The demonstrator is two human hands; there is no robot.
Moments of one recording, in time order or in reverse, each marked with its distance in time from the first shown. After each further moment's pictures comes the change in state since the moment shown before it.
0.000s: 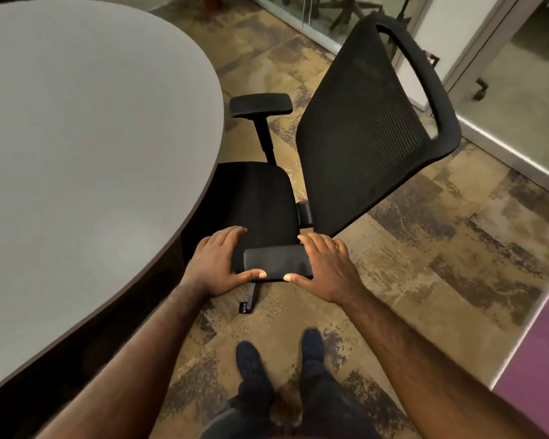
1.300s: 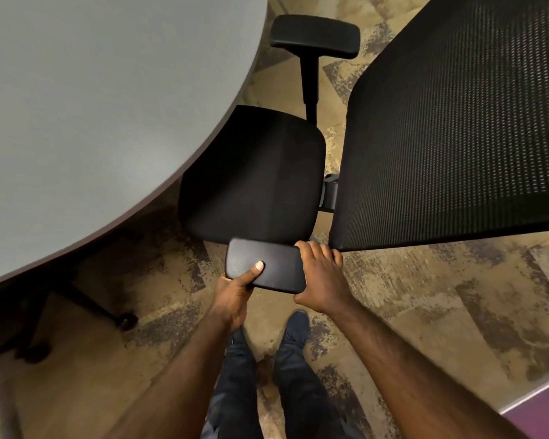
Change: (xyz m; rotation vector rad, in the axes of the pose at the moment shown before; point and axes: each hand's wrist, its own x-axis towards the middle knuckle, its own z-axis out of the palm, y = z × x) left_hand 0.040 0.050 0.171 -1.964 0.441 -0.973; right_hand 0.071 0.056 0.099 0.079 -0.311 -0.147
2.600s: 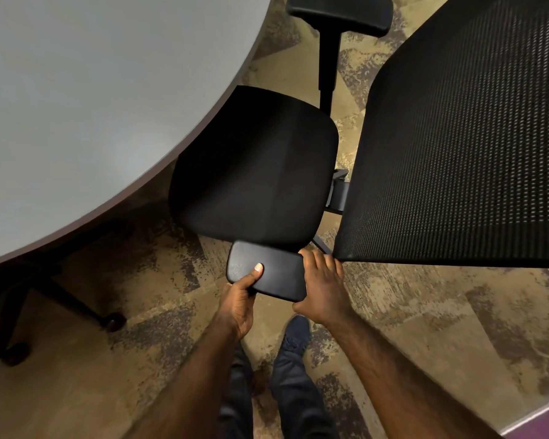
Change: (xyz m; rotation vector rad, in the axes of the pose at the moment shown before) left_hand 0.061 -0.045 -0.020 -0.023 0.048 -0.080; right_hand 0.022 0.012 0.065 0.074 0.010 0.053
